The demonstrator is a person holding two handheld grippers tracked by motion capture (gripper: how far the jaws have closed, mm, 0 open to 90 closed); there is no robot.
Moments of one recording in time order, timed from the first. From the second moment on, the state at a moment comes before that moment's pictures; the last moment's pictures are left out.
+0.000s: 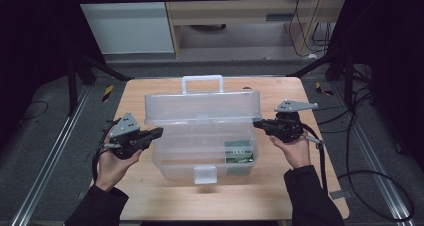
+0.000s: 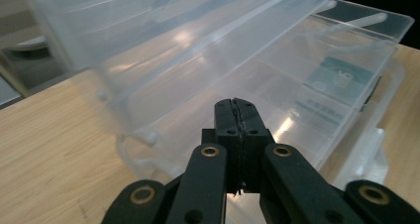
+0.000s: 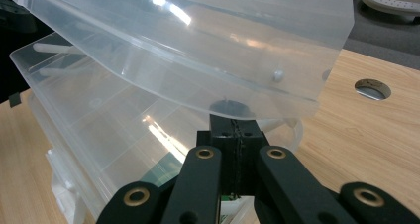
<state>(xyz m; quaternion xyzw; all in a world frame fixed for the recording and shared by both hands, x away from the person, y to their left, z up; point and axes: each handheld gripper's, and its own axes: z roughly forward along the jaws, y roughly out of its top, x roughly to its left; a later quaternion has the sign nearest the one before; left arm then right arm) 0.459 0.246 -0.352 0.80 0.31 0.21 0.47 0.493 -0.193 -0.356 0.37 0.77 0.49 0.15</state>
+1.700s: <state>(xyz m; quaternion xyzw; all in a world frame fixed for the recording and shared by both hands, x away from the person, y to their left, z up) 0.474 0.310 -0.415 0.78 0.42 0.20 0.41 0.462 -0.207 -0.403 0.40 0.81 0.41 0.17</state>
